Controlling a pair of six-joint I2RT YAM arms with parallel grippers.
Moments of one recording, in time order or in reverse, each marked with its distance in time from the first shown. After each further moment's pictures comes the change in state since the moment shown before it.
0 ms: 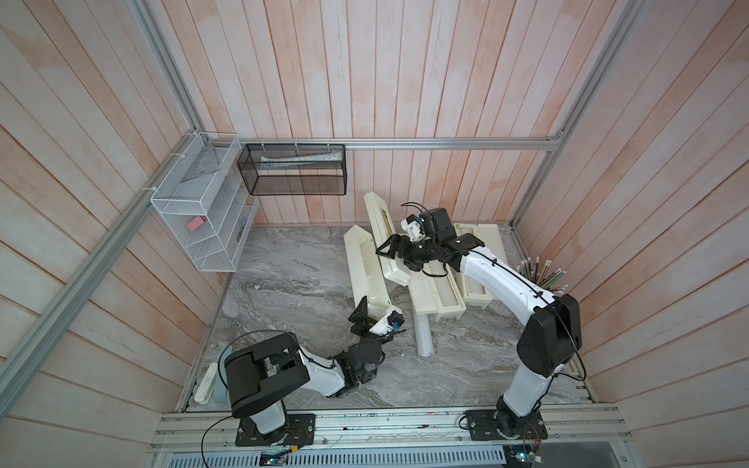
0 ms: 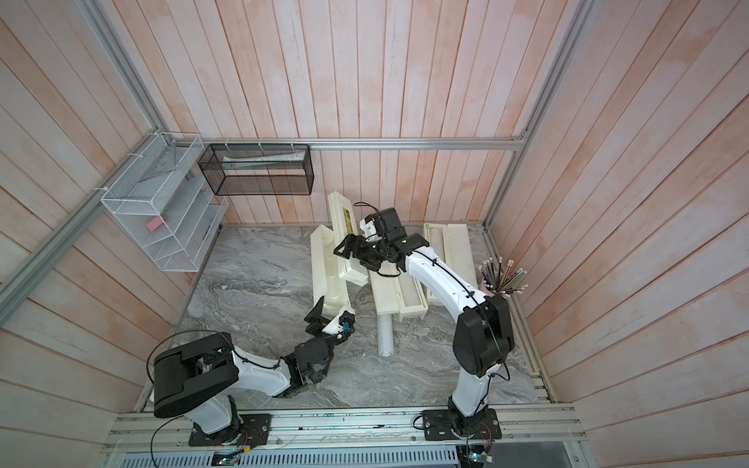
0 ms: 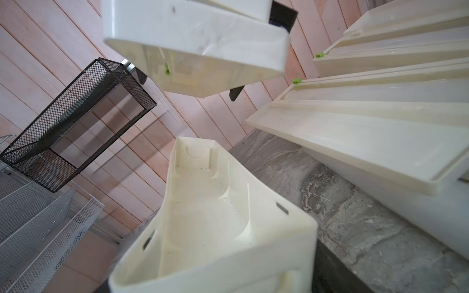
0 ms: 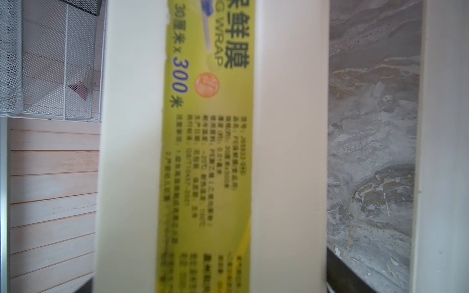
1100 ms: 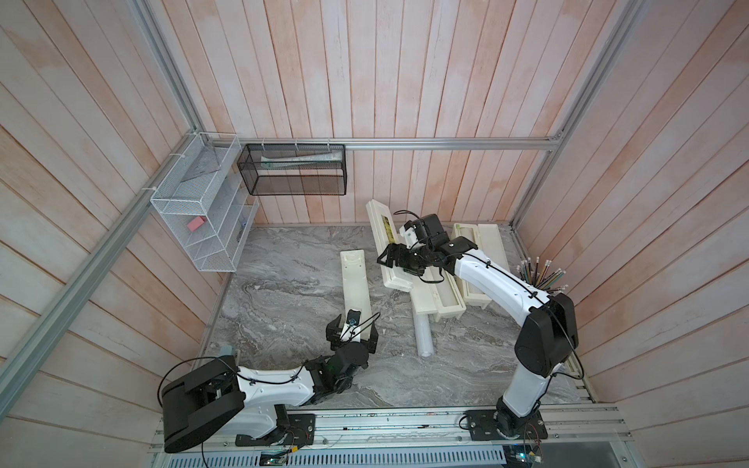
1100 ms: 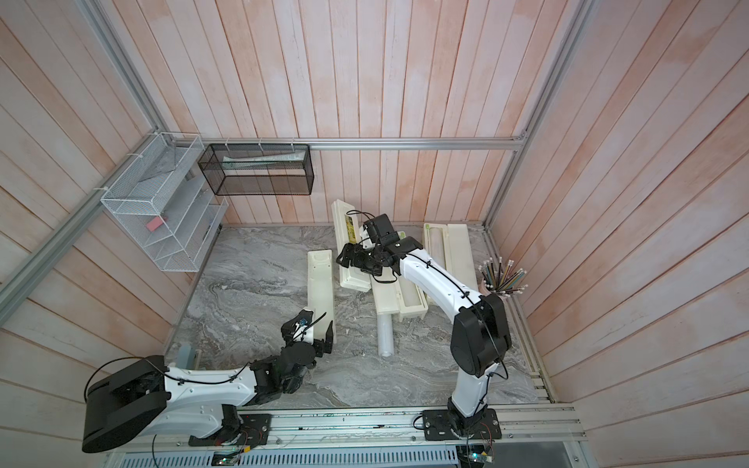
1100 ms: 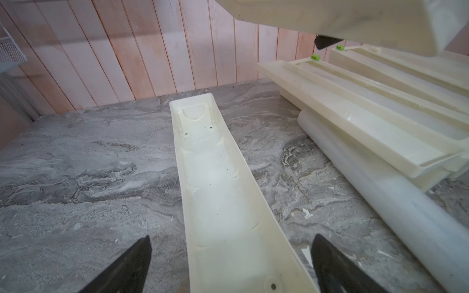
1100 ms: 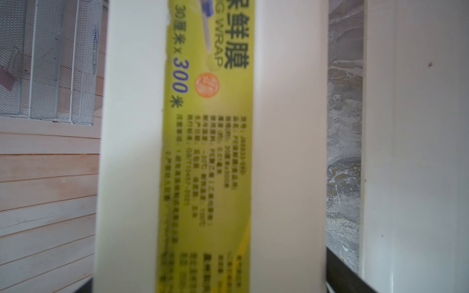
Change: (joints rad) left arm 0.030 -0.388 -0.134 -0.703 0.094 -0.896; right arm 0.048 0.023 -0.019 -0.074 0.183 -0.082
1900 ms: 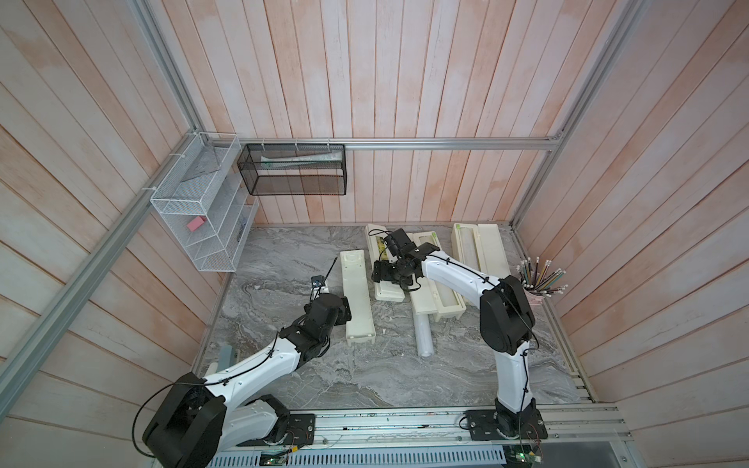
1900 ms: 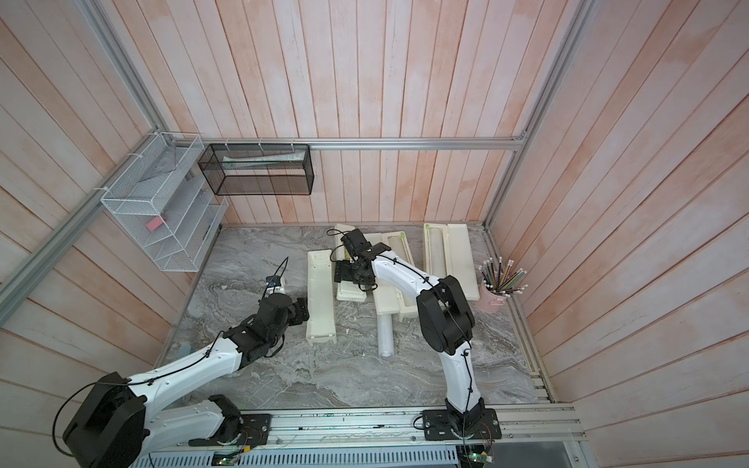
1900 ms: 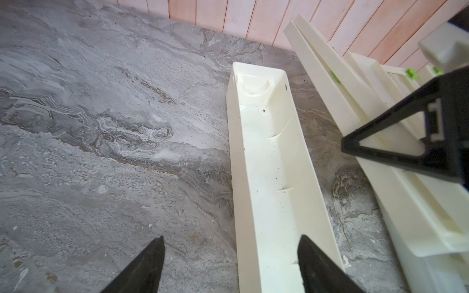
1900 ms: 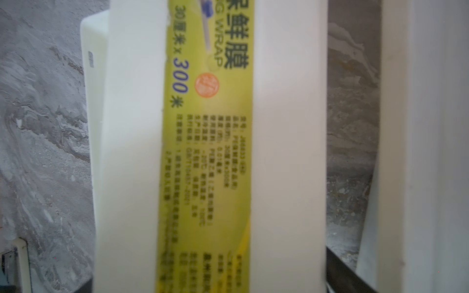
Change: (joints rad) left arm 0.510 -0.065 0.249 -0.481 0.488 -0.230; right arm 0.085 0.280 0.128 -0.086 0.263 -0.042
